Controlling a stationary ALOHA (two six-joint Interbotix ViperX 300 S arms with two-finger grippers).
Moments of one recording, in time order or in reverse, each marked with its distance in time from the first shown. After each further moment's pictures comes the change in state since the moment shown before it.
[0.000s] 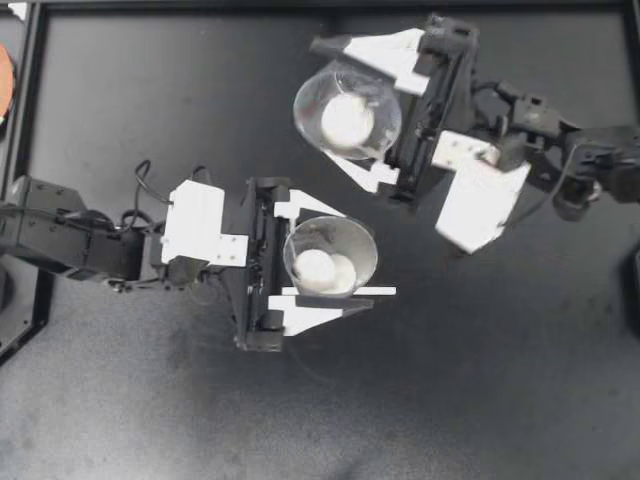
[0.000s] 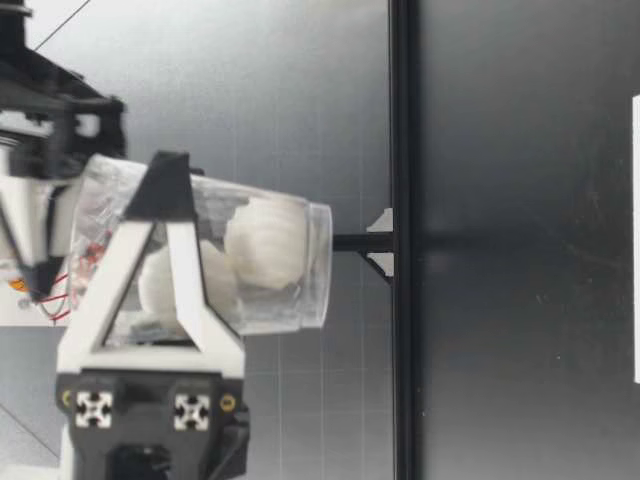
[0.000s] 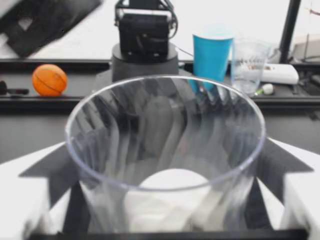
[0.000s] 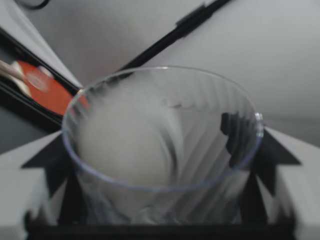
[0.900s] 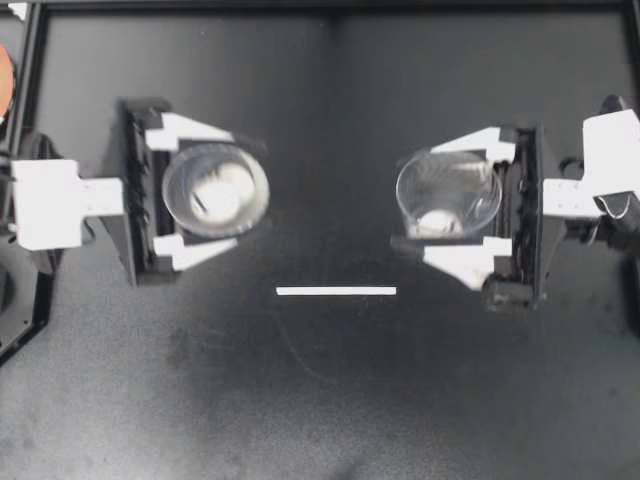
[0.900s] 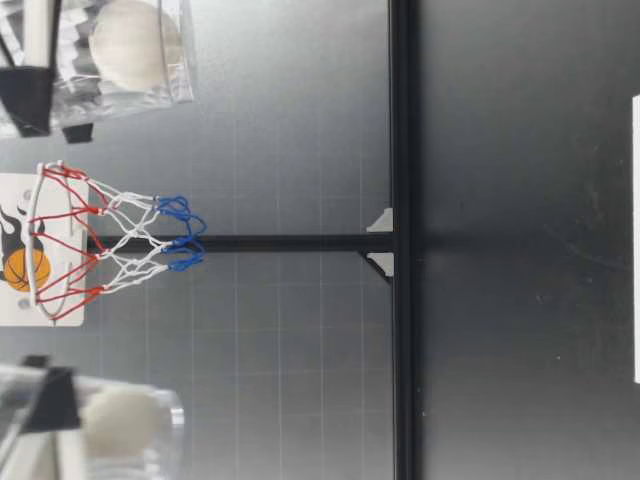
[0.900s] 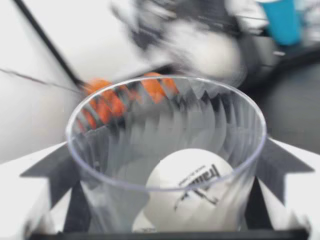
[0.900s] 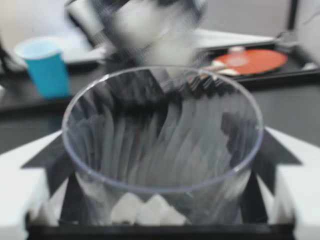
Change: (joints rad) left arm 0.147 -0.480 0.132 -0.008 0.354 0.508; right arm 0.178 -0.209 0.301 -0.021 -0.003 0.953
